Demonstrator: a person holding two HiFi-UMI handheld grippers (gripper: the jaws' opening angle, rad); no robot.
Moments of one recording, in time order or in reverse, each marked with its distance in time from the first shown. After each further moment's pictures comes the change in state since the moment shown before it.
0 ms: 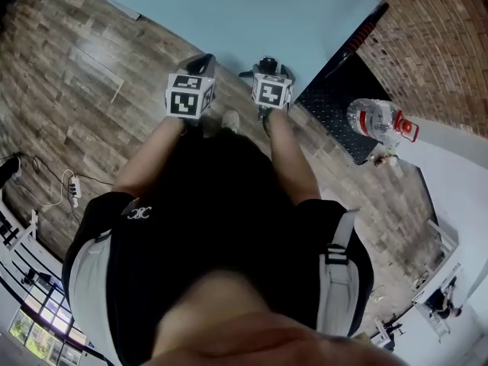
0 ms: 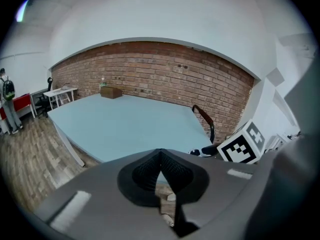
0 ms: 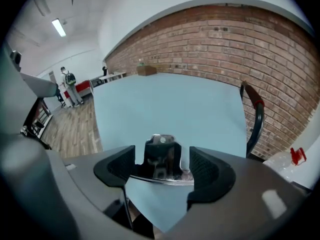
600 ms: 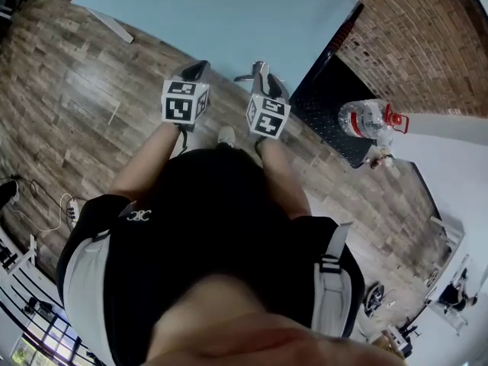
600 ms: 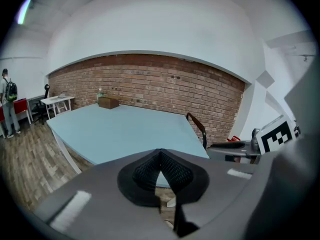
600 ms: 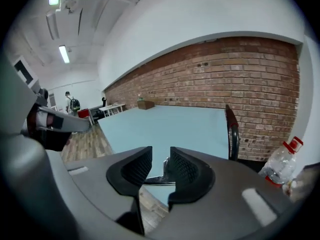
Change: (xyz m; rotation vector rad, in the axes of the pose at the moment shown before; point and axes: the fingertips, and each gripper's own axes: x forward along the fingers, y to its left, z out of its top) left arm -0.036 -0.015 0.020 0.047 -0.102 -0.038; right arm -0.120 0.015 0.036 0.133 -0.319 -0.018
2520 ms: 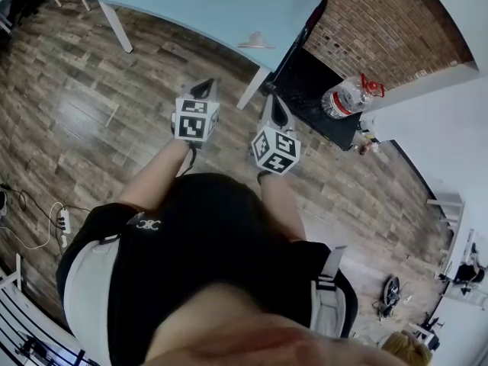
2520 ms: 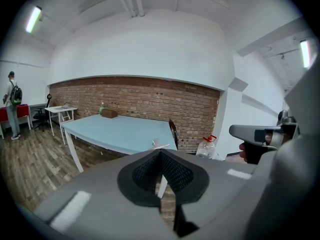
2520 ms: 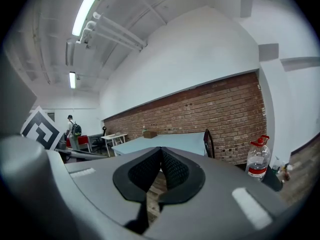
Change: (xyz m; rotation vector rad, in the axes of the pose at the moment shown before) left arm -0.237 -0.088 -0.110 0.051 -0.158 -0.049; right arm -0.324 0.081 -0.057 0.094 -0.382 -0.043
